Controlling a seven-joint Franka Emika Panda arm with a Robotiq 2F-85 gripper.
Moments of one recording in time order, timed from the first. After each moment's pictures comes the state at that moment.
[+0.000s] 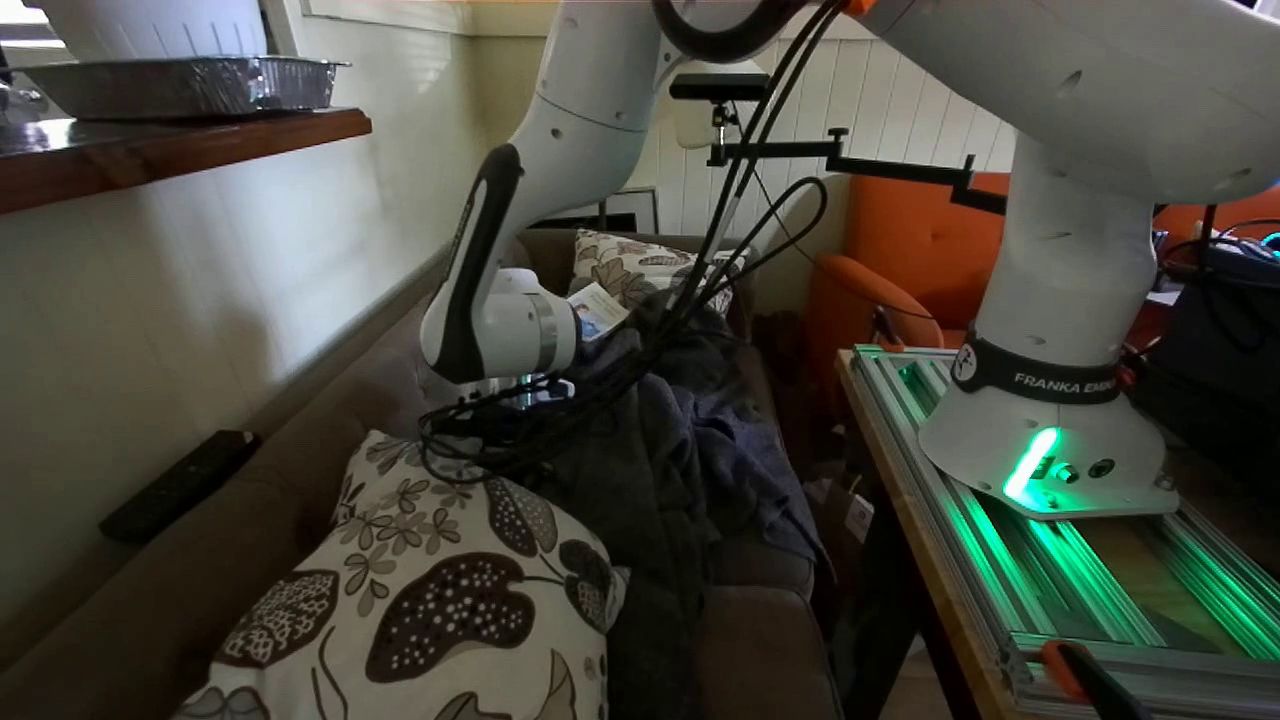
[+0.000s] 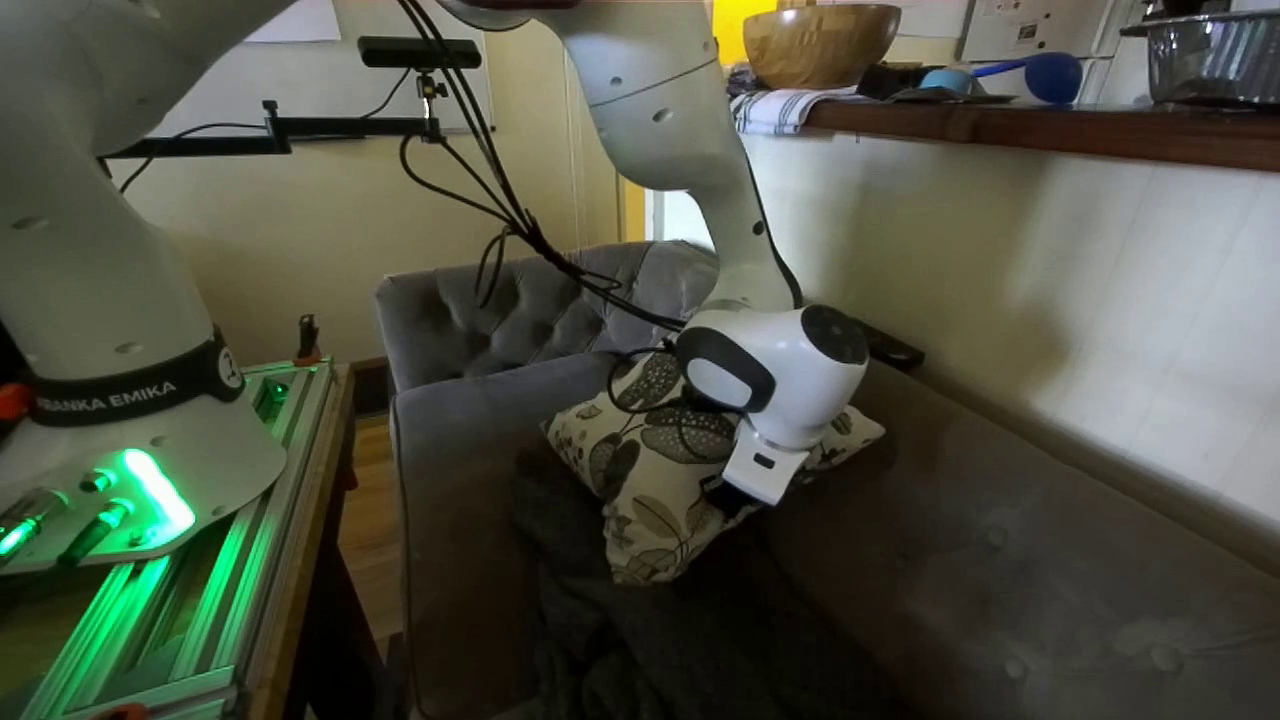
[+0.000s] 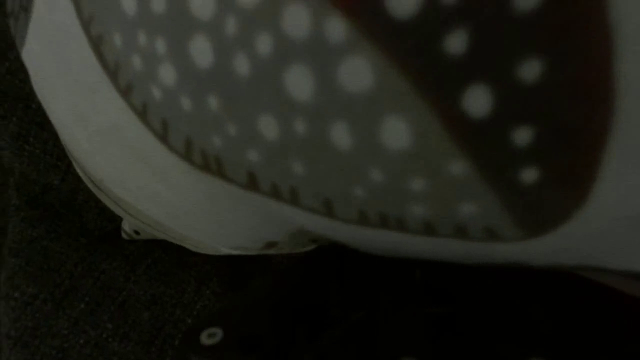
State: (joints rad) arm -0.11 1.05 -0.03 -1.76 0.77 2.59 0.78
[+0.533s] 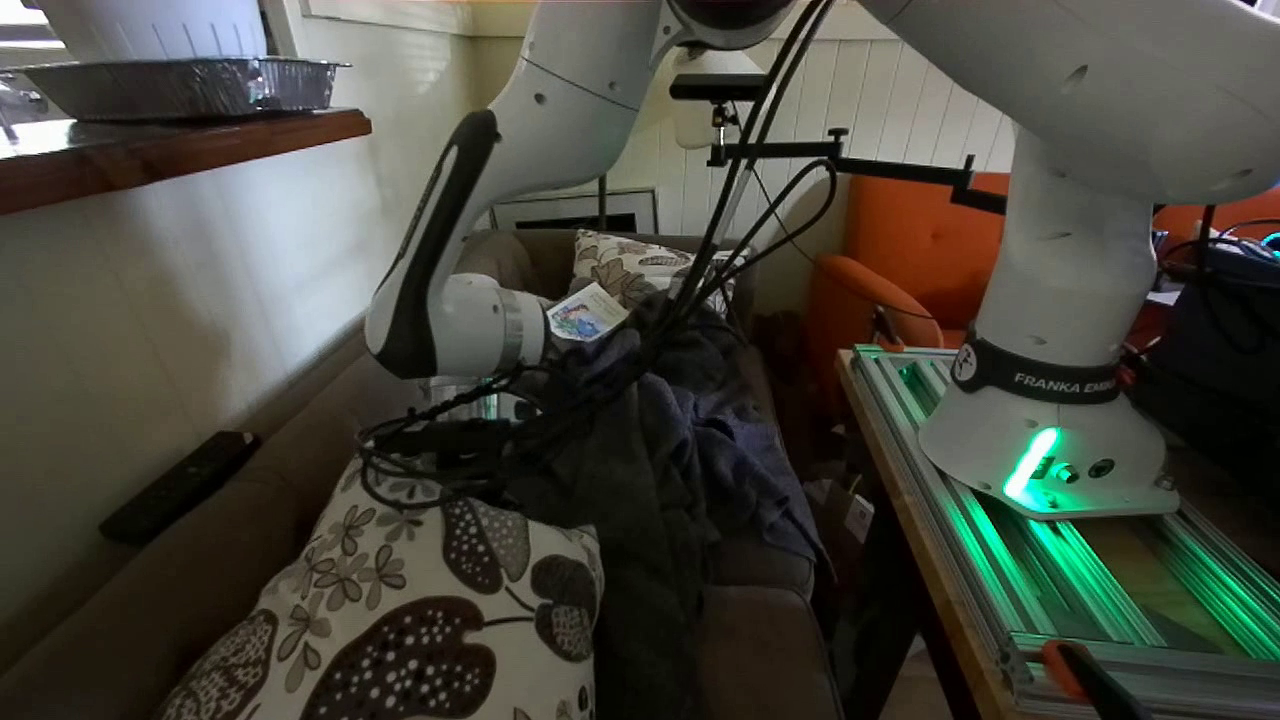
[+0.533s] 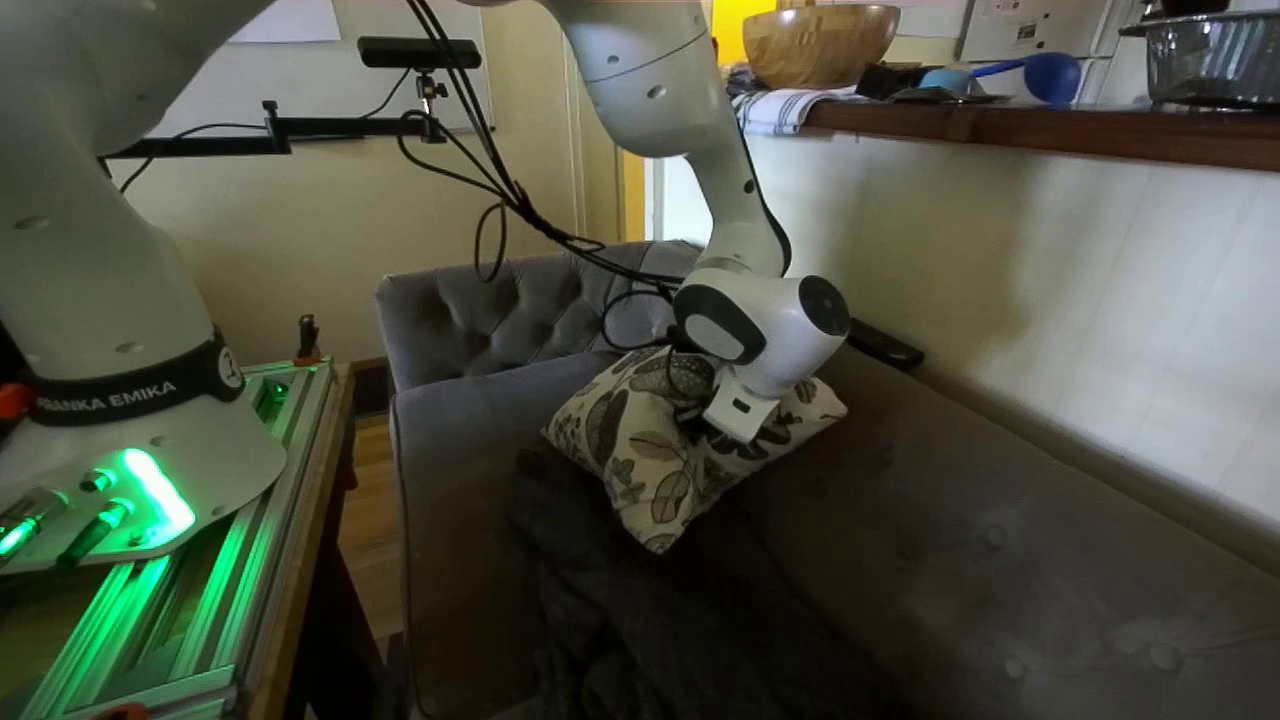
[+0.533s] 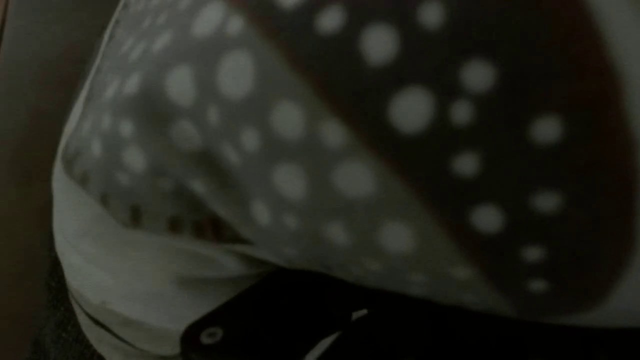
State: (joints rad) arm -0.09 1.00 0.09 -1.74 0.81 2.39 0.79
